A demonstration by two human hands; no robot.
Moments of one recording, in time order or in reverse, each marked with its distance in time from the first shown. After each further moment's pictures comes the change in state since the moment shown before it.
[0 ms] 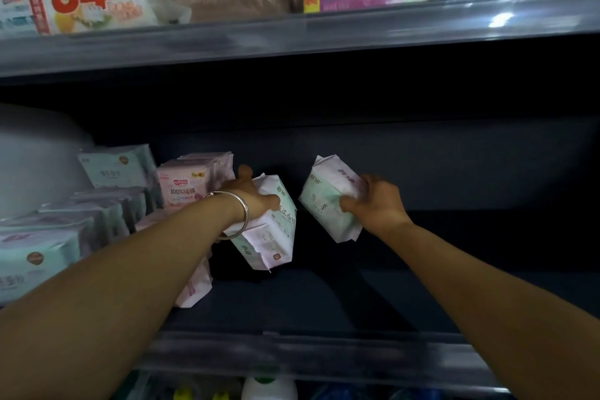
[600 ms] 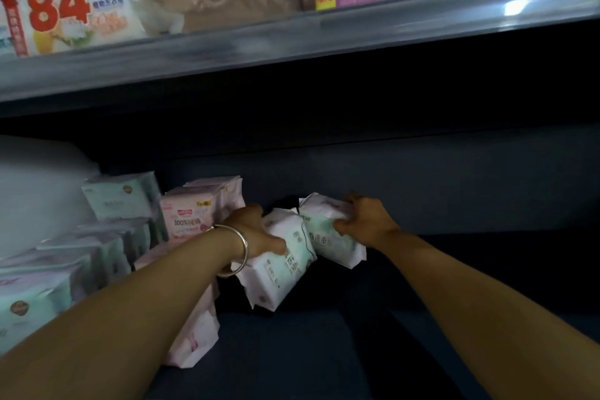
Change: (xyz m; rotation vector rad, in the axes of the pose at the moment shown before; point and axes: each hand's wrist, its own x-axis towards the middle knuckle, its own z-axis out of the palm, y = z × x) left_hand 0.035 -0.019 0.005 0.150 -0.043 0.092; right_hand 0.062 0.005 0.048 -0.154 -0.168 -0.125
